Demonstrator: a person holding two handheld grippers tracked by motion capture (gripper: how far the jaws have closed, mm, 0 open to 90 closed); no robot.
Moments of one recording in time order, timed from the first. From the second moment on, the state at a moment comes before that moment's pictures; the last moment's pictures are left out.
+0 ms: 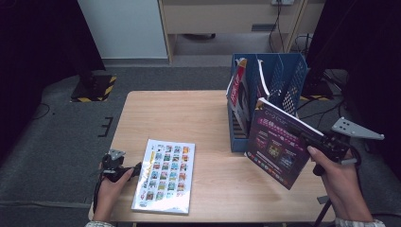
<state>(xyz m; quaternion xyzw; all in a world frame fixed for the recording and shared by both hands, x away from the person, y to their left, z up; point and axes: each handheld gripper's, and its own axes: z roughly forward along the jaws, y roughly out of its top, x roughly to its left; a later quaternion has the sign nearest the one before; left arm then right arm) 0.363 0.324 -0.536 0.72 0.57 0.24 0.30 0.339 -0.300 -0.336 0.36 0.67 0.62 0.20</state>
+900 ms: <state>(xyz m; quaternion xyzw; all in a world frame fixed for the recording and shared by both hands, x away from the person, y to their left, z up) 0.363 0.324 -0.536 0.72 0.58 0.24 0.30 0.355 -0.303 -0.283 0.37 0.66 0.62 0.23</state>
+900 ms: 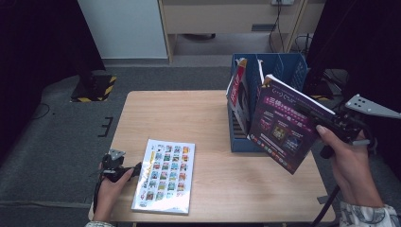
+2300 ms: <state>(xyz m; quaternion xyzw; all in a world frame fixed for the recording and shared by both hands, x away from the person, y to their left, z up) 0.363 0.323 -0.536 0.72 0.58 0.24 0.29 0.396 -0.313 -0.270 0.43 0.64 0.55 0.31</state>
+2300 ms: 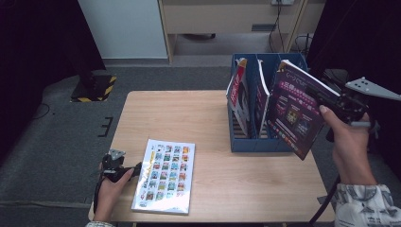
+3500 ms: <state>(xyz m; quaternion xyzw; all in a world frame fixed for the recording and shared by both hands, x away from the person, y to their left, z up) 0.363 0.323 -0.536 0.72 0.58 0.24 0.29 0.464 -0.276 -0.288 0.48 0.61 0.54 0.33</state>
